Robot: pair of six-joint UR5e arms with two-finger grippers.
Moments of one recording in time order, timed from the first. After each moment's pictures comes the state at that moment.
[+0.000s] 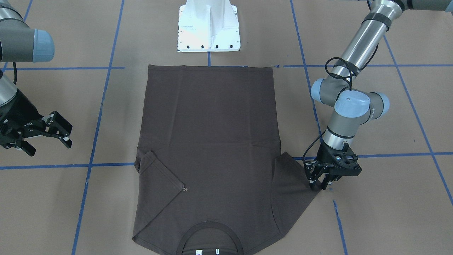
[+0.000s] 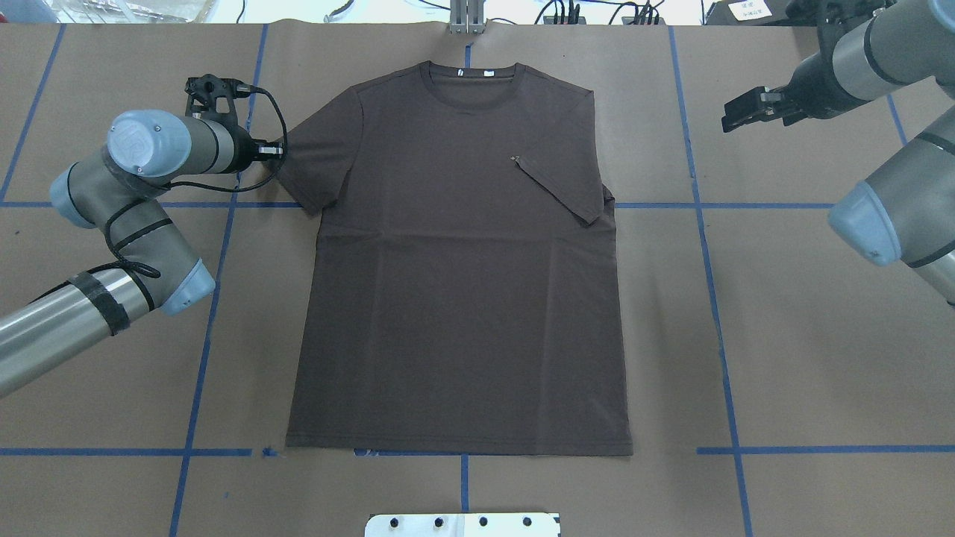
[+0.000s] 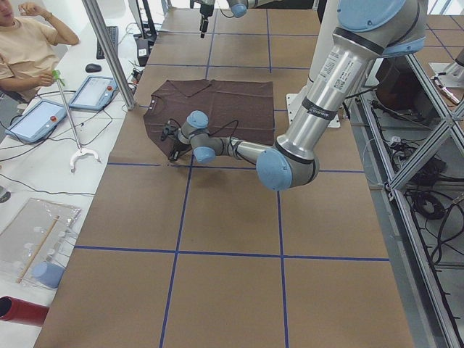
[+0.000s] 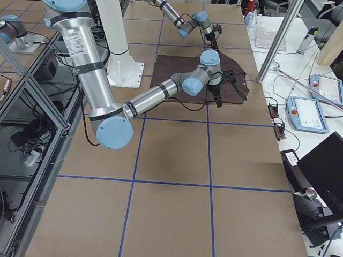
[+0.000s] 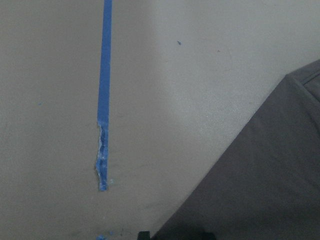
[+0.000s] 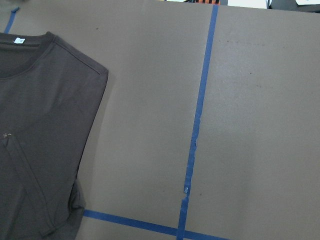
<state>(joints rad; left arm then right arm) -0.81 -2.11 -1.13 -2.49 -1.68 -1.00 1.06 -1.25 1.75 -1.26 2.10 0.71</state>
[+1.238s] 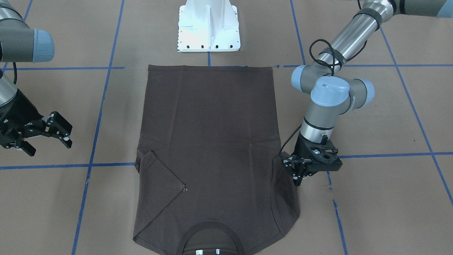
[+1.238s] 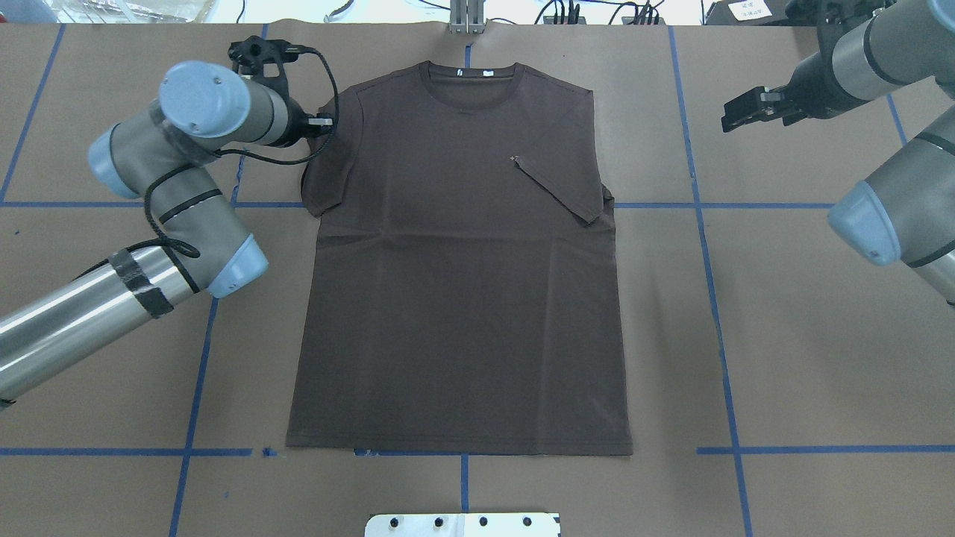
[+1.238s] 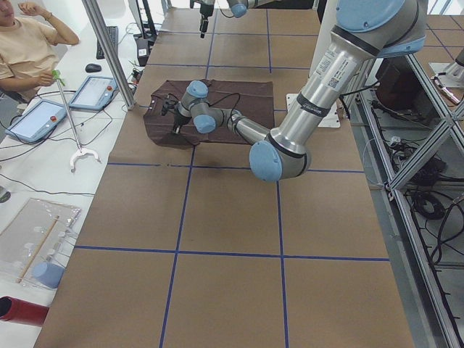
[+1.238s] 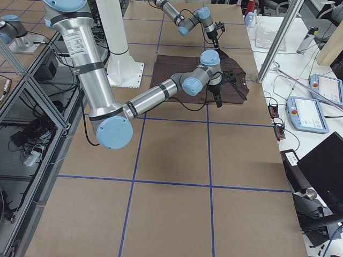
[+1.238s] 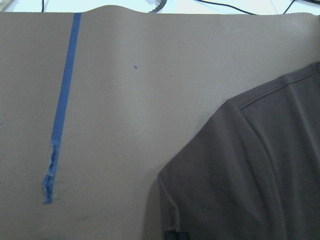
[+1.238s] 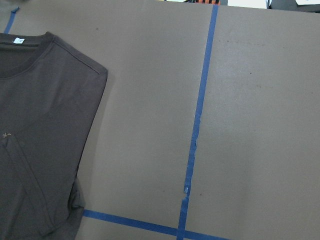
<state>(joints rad) -0.78 -2.23 -1.31 -2.14 -1.69 -1.12 1.06 -1.25 1.75 -1.26 2.10 0.71</state>
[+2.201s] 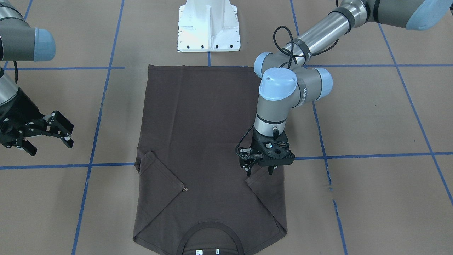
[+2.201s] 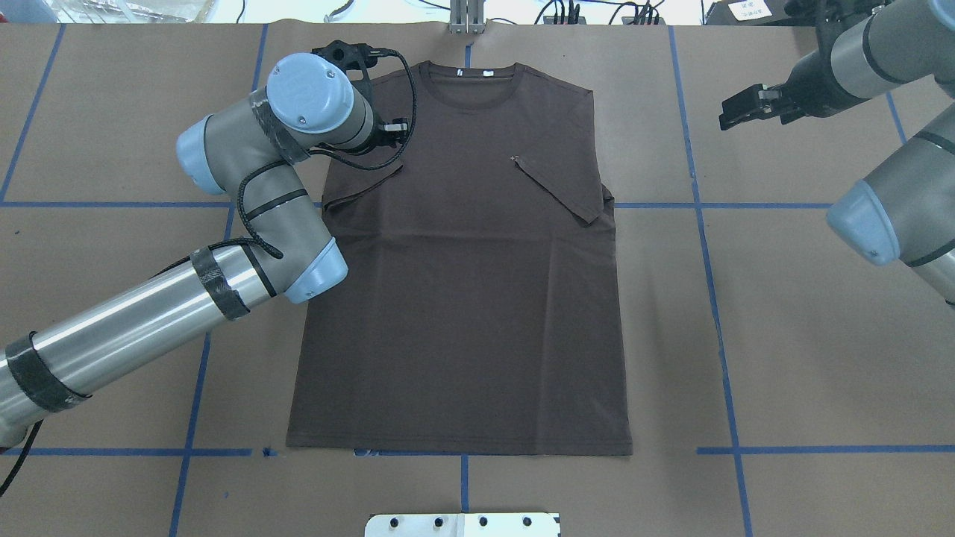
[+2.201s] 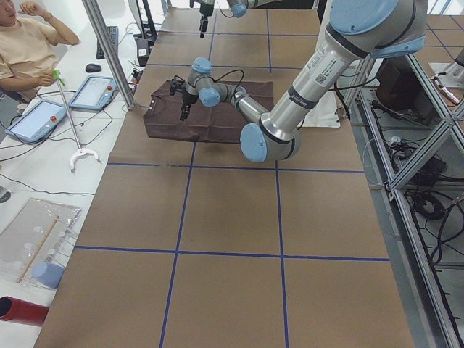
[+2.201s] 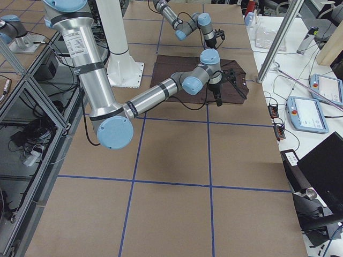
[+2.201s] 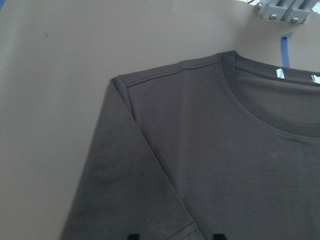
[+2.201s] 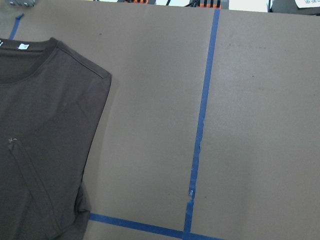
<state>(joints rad) -0.72 -2.36 -1.32 -1.97 -1.68 -1.14 1.05 -1.25 1.77 -1.26 2.09 0.76</state>
